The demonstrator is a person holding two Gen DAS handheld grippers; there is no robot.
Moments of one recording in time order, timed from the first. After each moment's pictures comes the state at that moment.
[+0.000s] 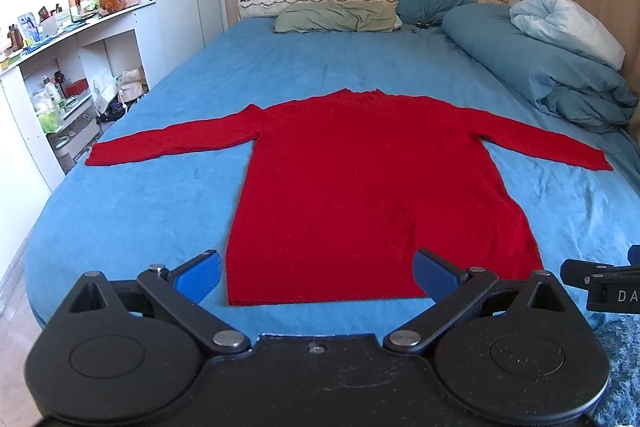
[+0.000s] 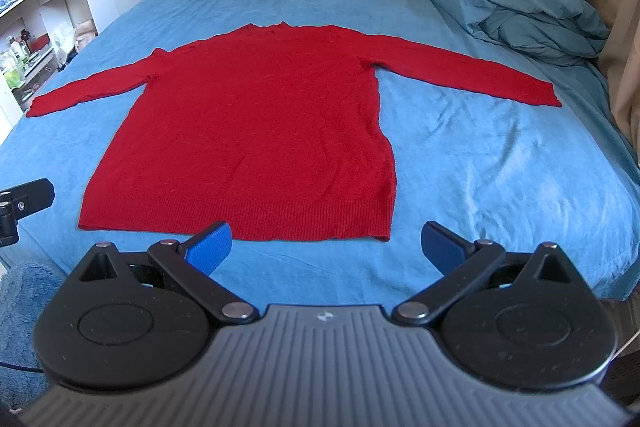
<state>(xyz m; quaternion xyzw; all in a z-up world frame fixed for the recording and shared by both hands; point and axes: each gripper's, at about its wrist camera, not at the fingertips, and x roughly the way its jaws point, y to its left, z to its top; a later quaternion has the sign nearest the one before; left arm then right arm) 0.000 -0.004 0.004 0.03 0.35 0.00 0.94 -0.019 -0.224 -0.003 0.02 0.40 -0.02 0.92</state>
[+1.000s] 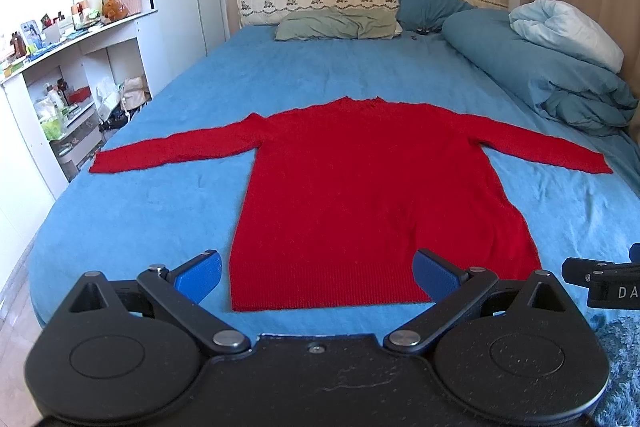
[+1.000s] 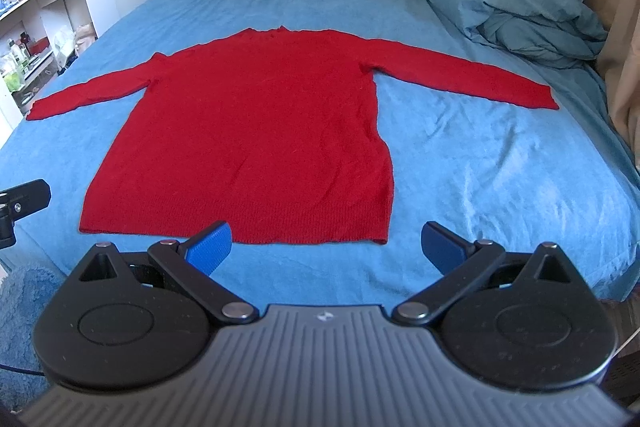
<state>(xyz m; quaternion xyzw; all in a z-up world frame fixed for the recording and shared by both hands) -0.005 -0.007 0.009 0.03 0.34 0.00 0.94 -0.019 -0.221 0.005 0.02 0.39 -0.03 0.92</state>
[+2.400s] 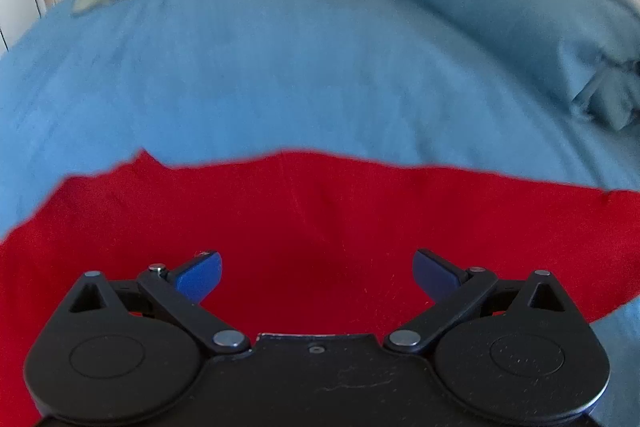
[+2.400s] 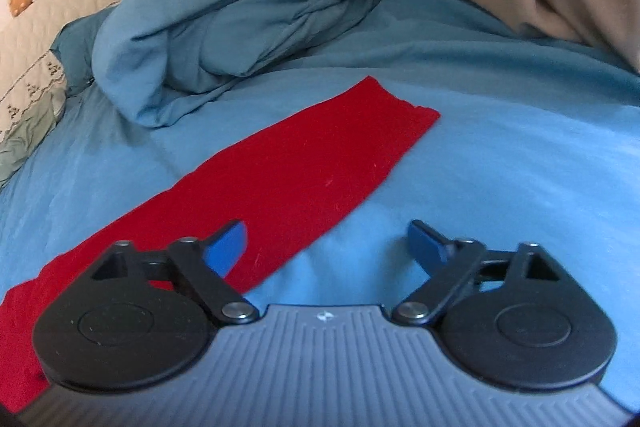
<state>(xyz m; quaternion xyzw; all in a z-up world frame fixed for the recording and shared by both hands) 0.512 -0.233 -0.138 0.07 0.45 -0.17 0.87 0.289 -0.591 -0.167 0.28 0.27 -0.35 0.85</state>
